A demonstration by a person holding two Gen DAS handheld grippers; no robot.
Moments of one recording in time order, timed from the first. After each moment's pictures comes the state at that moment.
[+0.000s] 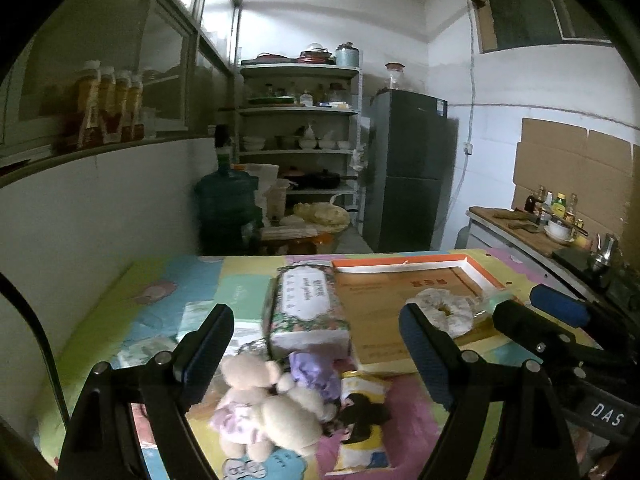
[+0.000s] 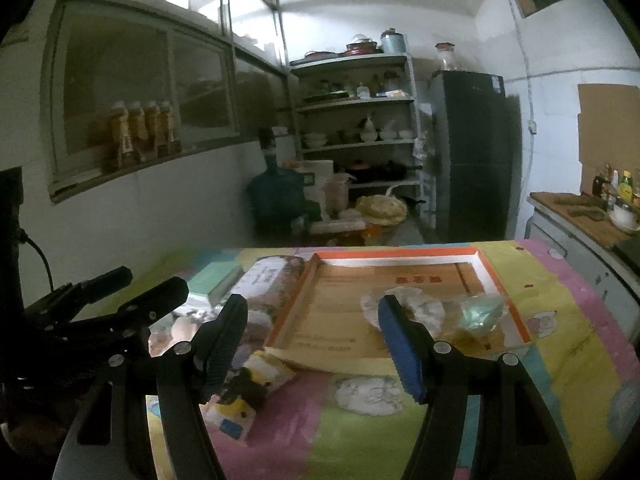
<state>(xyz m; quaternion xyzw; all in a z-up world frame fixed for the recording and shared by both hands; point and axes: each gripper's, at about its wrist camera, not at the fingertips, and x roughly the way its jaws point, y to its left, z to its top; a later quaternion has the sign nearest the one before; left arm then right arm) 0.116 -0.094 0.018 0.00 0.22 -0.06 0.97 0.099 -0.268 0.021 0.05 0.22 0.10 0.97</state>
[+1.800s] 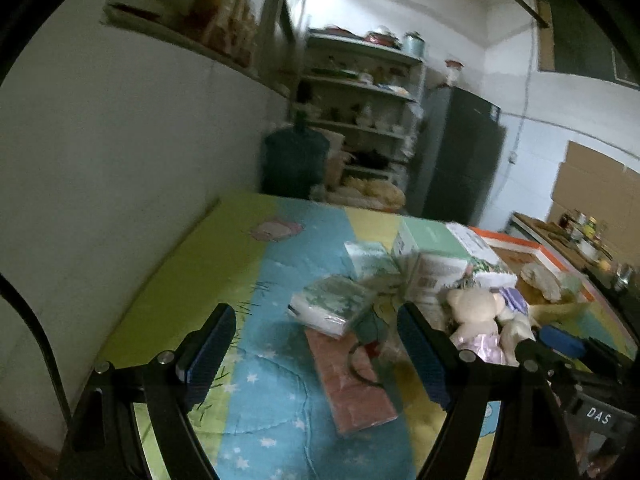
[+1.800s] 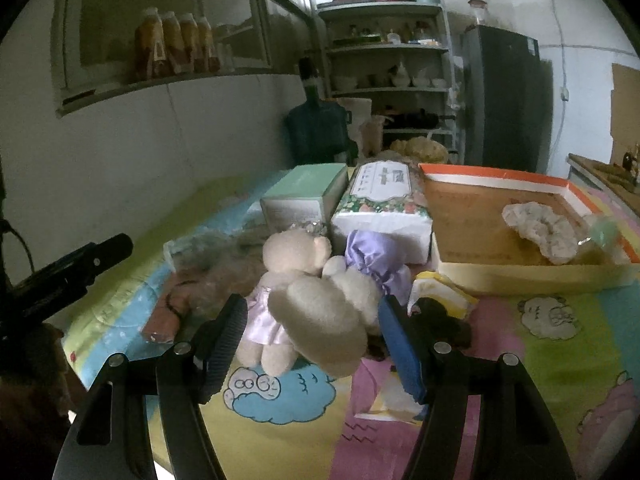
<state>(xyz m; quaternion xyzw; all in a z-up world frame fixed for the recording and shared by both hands) 0.126 0.116 -0.051 -0.06 0.27 -0.04 0.96 0.129 -0.117 -0.065 0.04 0.31 0.14 0.94</state>
